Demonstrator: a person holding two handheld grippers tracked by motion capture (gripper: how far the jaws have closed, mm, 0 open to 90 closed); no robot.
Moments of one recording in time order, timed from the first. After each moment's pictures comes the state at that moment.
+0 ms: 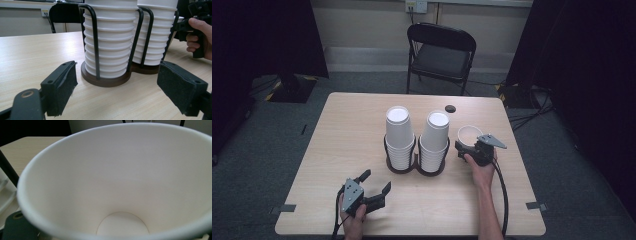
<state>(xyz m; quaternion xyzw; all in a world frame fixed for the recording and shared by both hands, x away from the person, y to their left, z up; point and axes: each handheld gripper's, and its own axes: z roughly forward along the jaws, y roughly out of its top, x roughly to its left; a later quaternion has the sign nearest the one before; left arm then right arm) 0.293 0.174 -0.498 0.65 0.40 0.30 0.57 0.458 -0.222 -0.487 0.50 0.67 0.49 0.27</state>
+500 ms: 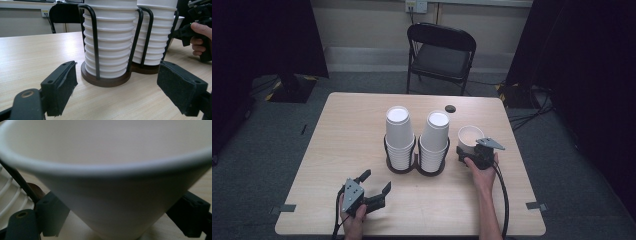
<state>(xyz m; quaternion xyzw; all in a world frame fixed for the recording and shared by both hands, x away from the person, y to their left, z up) 0.293 0.174 -0.498 0.65 0.40 0.30 0.57 0.449 -0.223 -0.493 0.52 0.68 0.44 0.27</state>
